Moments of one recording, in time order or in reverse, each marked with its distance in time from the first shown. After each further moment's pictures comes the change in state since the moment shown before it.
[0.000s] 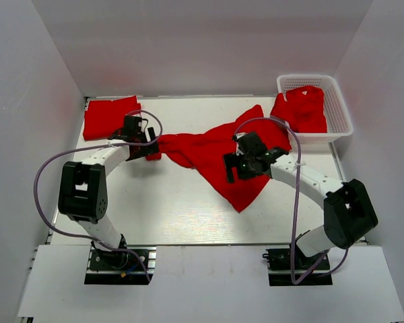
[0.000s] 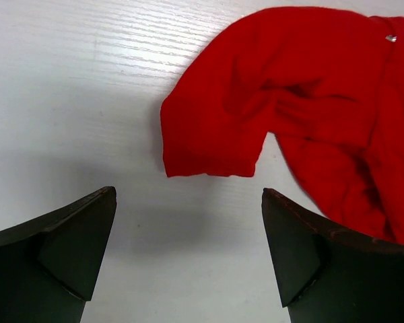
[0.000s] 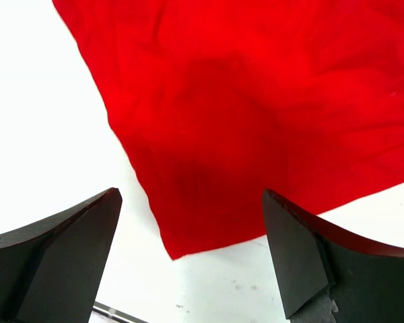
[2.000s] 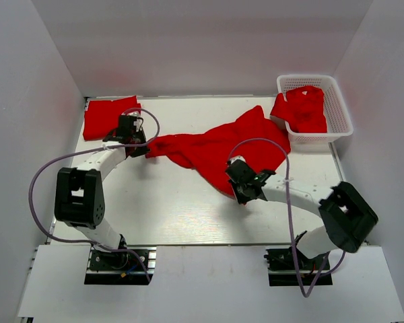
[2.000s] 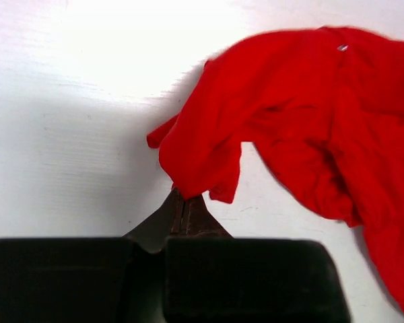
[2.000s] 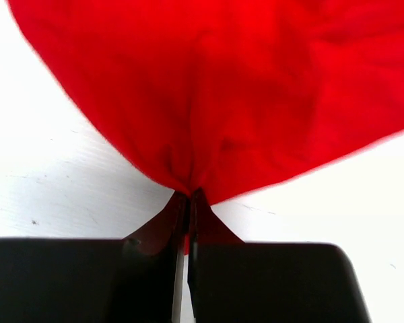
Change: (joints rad) left arm 0.032 -0.024 -0.025 0.038 0.101 0.013; right arm 0.229 0.015 -0.236 0.073 0.248 0.080
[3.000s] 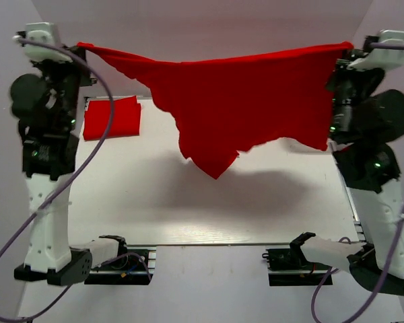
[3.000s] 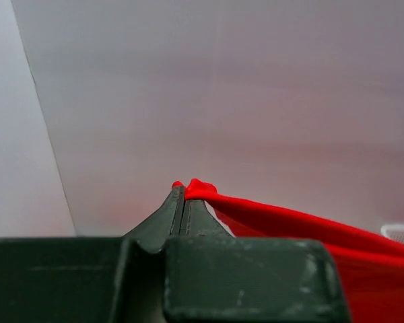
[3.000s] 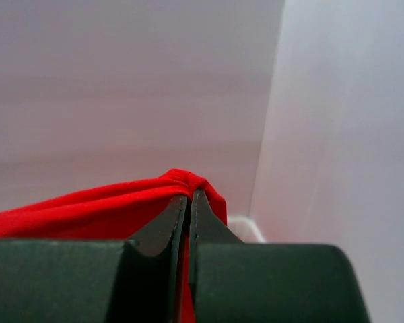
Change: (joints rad) left arm -0.003 -0.445 0.771 -0.044 -0.166 0.311; right arm -0.260 -0.373 0.958 0.320 0.518 -0.681
